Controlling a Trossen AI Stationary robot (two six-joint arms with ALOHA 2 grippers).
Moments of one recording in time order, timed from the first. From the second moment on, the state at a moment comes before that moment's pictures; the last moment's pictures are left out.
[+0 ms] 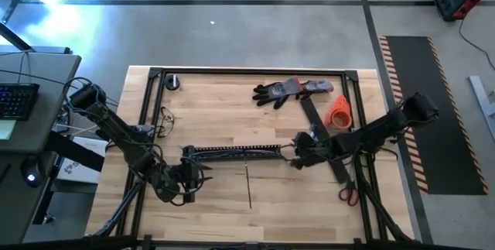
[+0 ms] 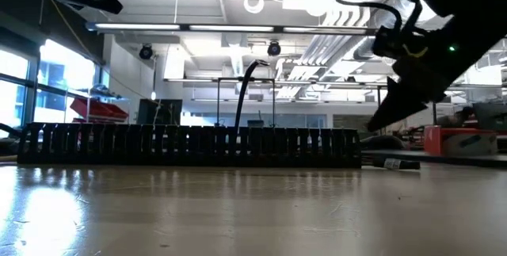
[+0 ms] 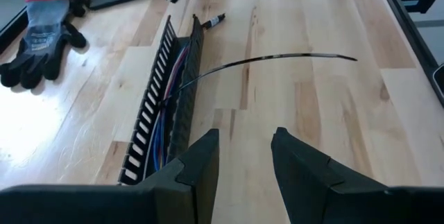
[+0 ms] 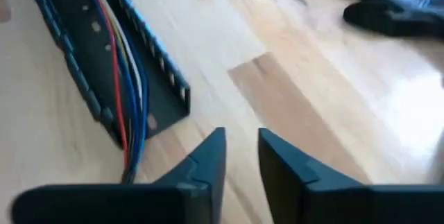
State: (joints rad) left arm -0.77 1.29 0.80 -0.34 -0.74 -0.52; right arm 0.34 1.38 0.52 -0.16 0.61 0.65
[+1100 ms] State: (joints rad) left arm -0.77 1.29 0.80 -0.34 -0.74 -0.52; right arm 0.59 1.24 0.33 -0.72 0.66 1.47
